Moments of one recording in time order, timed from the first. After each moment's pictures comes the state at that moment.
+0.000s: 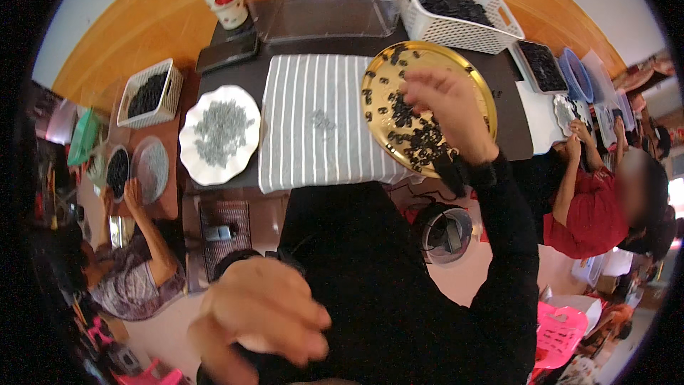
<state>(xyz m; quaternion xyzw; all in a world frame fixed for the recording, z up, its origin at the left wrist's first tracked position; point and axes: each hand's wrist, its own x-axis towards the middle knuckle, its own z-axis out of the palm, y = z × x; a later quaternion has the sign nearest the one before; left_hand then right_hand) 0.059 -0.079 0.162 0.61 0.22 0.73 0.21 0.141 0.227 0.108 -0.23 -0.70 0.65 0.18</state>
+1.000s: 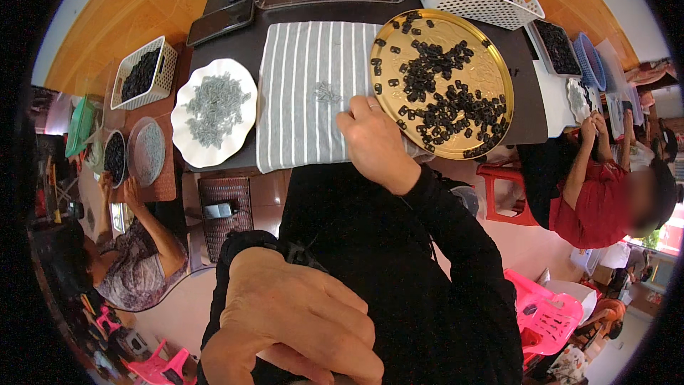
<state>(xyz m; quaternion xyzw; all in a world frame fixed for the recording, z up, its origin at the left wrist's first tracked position) 0.100 -0.044 0.178 0.46 0.08 0.85 0.23 0.108 0.124 0.022 -0.08 -0.96 0.14 0.23</state>
